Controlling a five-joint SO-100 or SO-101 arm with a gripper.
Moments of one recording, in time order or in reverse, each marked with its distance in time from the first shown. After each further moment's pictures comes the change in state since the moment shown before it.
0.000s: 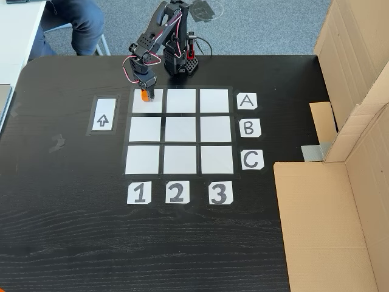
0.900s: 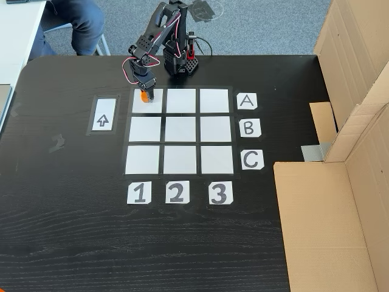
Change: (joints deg) arm 1.1 -2.3 1.2 -3.0 0.0
